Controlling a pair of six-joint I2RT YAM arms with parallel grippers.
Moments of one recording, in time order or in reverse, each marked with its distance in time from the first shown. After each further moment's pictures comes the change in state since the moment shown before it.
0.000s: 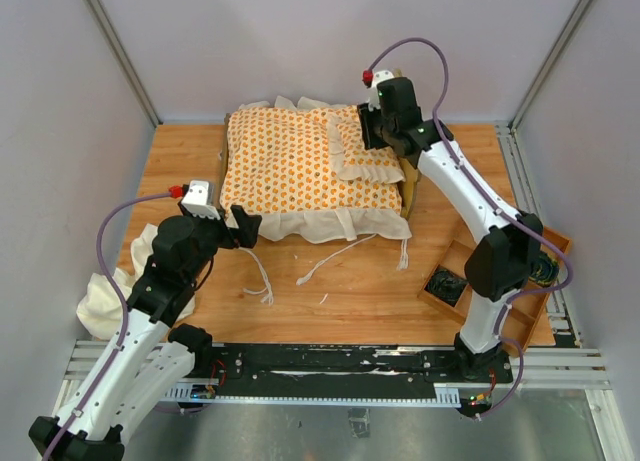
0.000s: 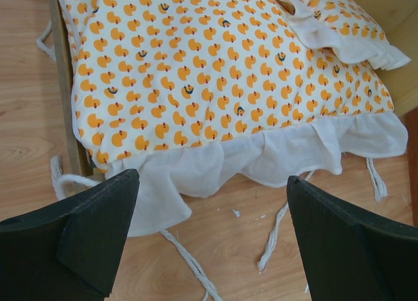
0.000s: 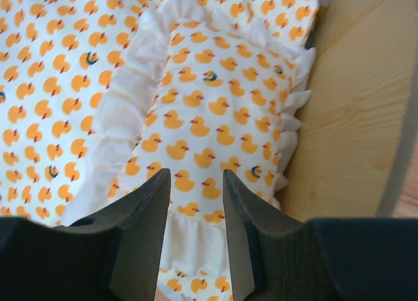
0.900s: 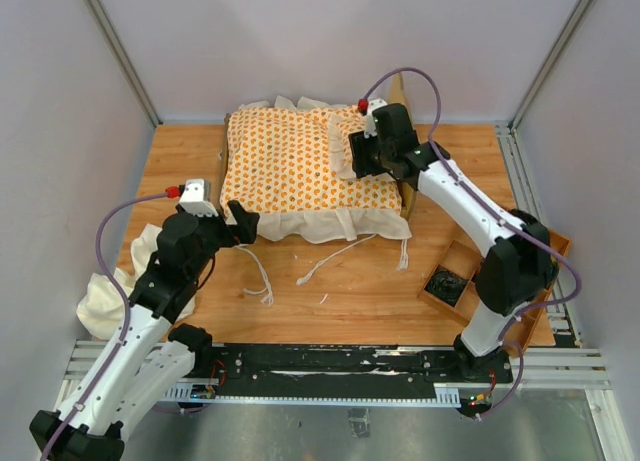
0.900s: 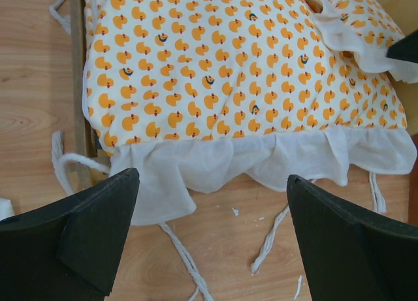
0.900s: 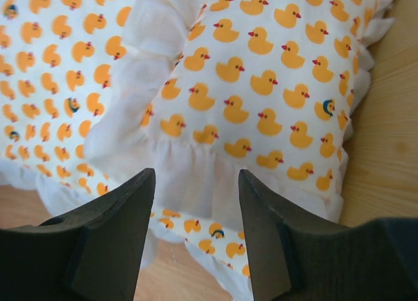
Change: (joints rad) left arm 0.000 0.026 0.000 -0.015 -0.050 -0.070; right arm 0.048 -0.094 -0.282 0.074 -0.074 0.070
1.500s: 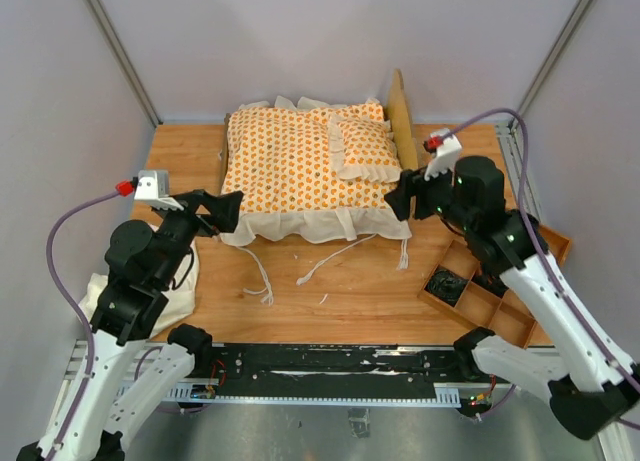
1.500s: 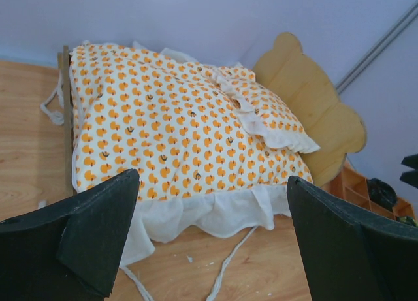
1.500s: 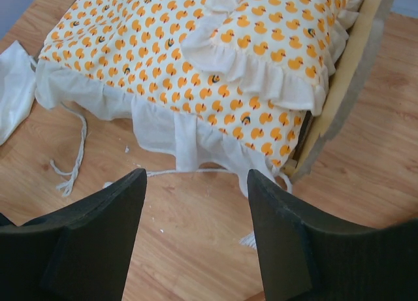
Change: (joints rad) left arm 0.000 -0.066 0.253 -0.079 0.003 -0.066; right arm 0.000 -0.694 -0.374 -0.017 -0.131 0.030
